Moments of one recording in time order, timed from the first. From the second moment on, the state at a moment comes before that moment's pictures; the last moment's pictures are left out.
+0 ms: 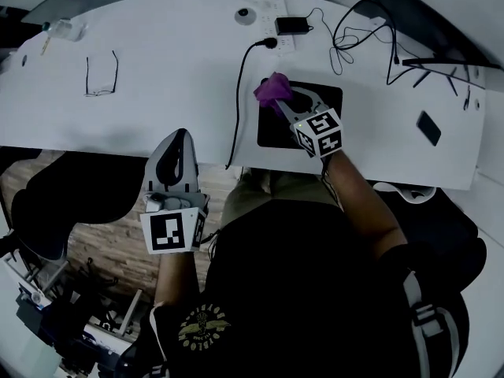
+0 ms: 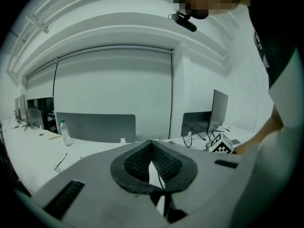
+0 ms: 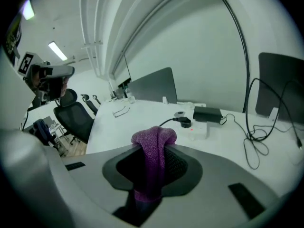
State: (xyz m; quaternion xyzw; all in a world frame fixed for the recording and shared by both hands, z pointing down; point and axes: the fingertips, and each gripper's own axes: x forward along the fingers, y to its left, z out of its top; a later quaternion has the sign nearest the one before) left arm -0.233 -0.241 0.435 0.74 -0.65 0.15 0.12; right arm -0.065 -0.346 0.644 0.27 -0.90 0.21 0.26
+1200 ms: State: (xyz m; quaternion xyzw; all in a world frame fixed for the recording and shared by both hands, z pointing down) left arm -0.165 -0.254 0.429 0.79 -0.60 0.13 0.11; right arm 0.148 -0.358 0.734 0.46 -0.75 0.25 0.40
